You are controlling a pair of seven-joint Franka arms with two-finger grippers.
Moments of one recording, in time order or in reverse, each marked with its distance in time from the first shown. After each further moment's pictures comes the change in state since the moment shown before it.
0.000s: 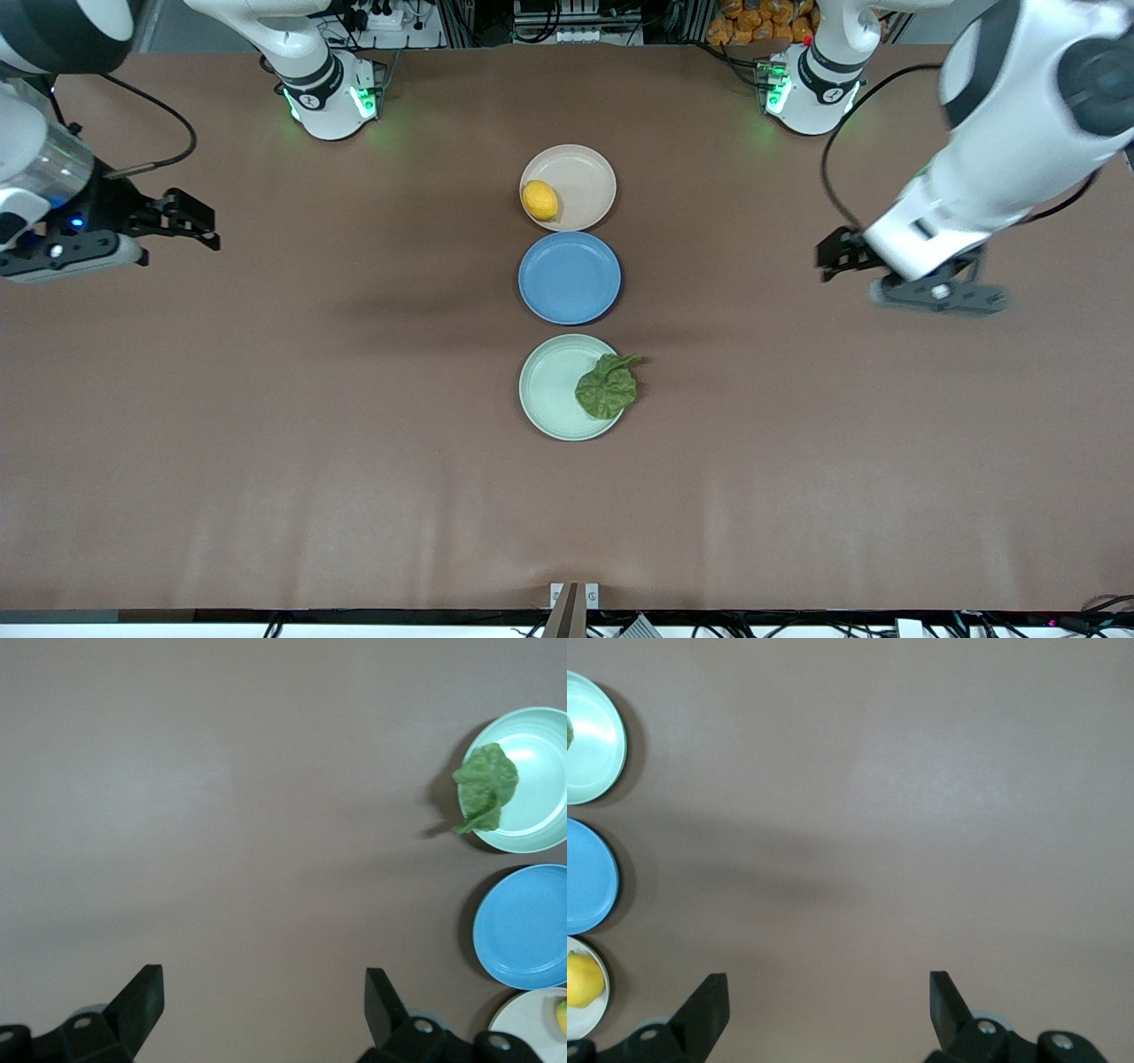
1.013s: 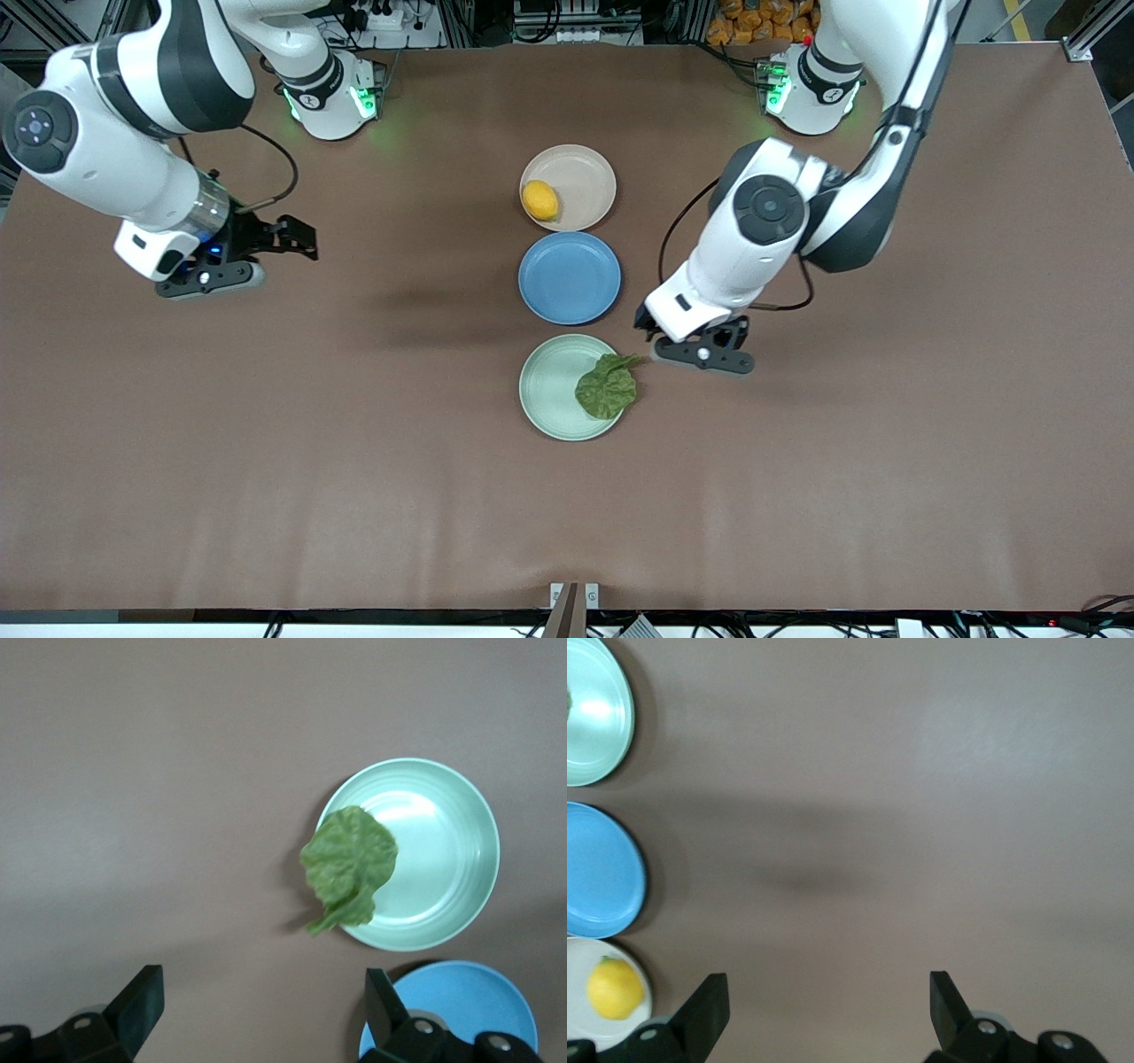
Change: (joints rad) left arm -0.249 0.313 -0.005 0.041 -0.011 0.406 -0.201; right arm 0.101 0.000 0.004 -0.270 0.096 0.190 0.133
